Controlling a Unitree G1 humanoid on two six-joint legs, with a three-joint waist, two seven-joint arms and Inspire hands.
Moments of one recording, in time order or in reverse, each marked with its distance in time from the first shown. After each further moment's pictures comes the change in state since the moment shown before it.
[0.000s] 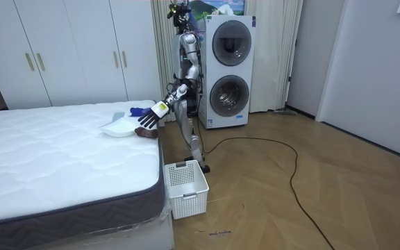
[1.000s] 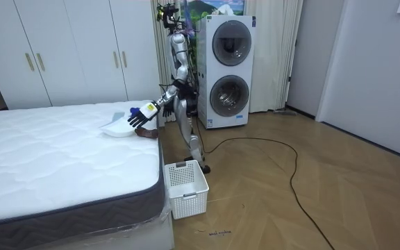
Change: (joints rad) left arm -0.181 0.029 -0.127 0.114 0.038 -0.042 0.073; right arm -0.098 -0.025 0.039 0.063 0.039 -0.009 -0.006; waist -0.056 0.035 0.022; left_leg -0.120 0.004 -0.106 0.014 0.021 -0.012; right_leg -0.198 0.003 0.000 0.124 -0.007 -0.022
